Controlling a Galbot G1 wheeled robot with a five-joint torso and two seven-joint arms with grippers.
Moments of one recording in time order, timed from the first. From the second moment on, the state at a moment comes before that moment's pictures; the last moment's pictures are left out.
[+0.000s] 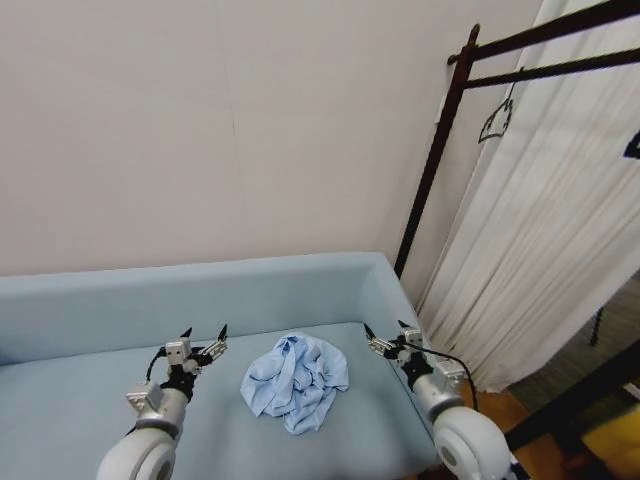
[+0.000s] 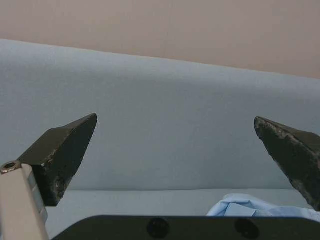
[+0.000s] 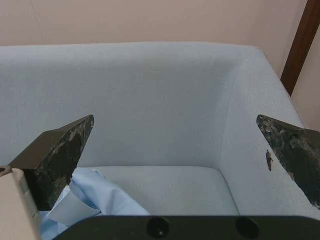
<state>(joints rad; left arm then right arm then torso) 1.50 -1.18 -0.63 -2.23 -0.55 0.21 -0.18 -1.37 1.08 0.44 2.25 0.48 -0.35 0.23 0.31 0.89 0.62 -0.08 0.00</state>
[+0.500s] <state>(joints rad) 1.50 -1.18 -0.63 -2.24 -0.54 0.23 -0.19 -1.37 1.08 0.44 2.25 0.48 -0.35 0.23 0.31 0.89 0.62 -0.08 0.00</state>
